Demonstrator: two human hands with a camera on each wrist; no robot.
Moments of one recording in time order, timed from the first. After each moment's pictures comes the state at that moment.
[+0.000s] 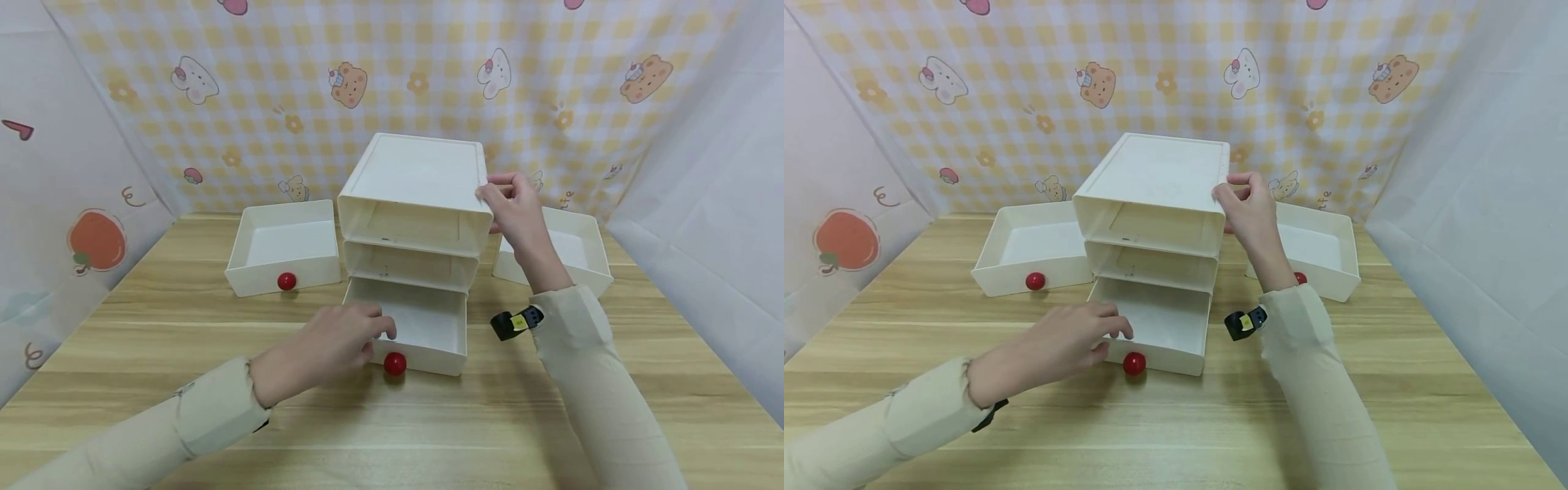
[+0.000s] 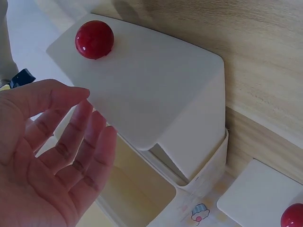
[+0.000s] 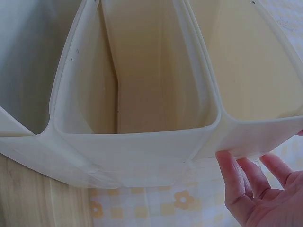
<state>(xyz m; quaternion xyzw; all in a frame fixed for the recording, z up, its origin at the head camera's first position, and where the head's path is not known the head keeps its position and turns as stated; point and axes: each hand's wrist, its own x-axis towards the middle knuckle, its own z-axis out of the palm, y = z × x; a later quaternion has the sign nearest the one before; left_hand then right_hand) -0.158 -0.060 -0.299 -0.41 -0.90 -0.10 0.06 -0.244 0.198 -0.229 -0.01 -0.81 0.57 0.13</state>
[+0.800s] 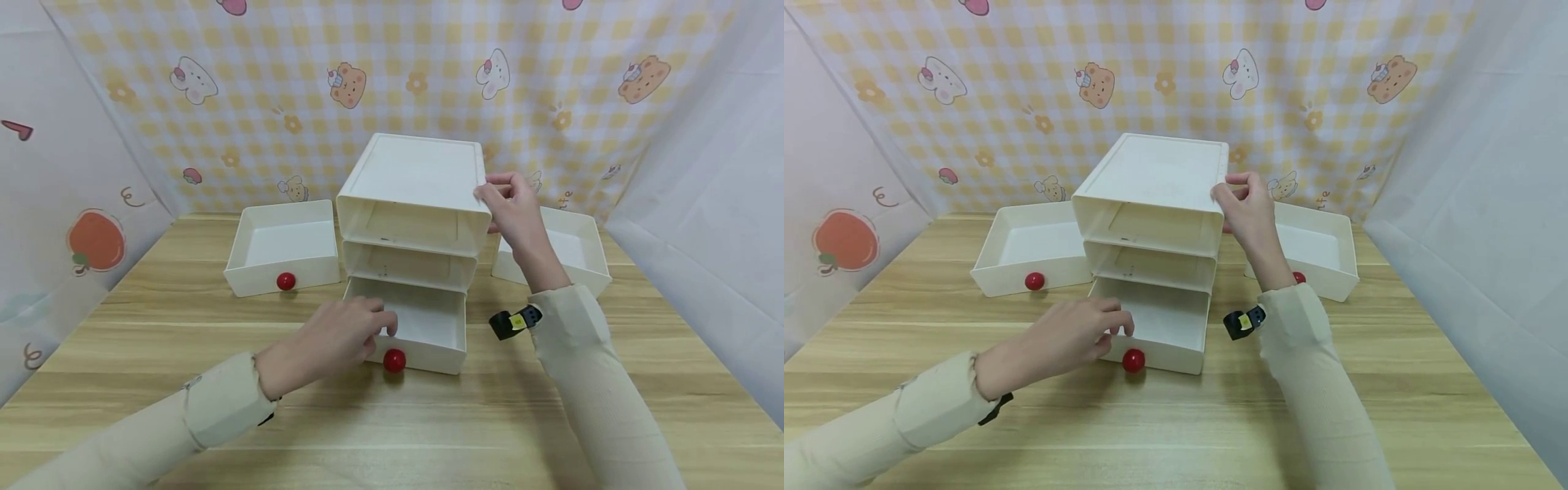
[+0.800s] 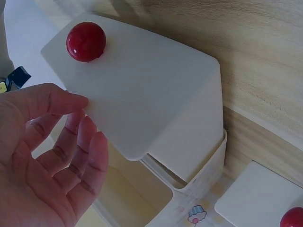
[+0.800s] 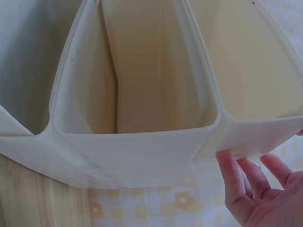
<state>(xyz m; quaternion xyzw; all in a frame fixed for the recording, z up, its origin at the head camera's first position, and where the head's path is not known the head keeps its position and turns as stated) -0.165 -0.056 -0.299 -0.41 -0.91 -0.08 0.07 -0.244 0.198 -0.228 -0.01 -0.81 0.56 0.14</state>
